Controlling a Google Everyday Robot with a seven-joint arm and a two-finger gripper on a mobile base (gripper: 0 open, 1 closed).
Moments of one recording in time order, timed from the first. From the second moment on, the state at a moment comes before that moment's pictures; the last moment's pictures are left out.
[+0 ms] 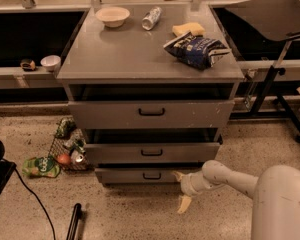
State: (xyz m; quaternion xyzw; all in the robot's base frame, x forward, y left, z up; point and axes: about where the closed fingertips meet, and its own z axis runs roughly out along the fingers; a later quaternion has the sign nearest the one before) arm 0.559 -0.116 0.251 -0.69 0.65 0.19 0.27
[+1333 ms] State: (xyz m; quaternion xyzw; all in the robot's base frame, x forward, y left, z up) arm 0.646 -0.120 0.197 -0.69 0.63 0.17 0.30
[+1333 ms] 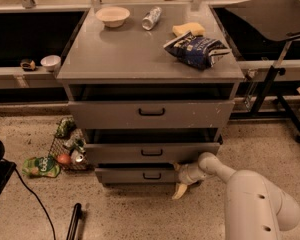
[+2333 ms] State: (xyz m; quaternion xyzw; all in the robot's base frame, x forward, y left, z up) arm 0.647 -0.107 0.179 -0.68 0.63 0.20 0.30
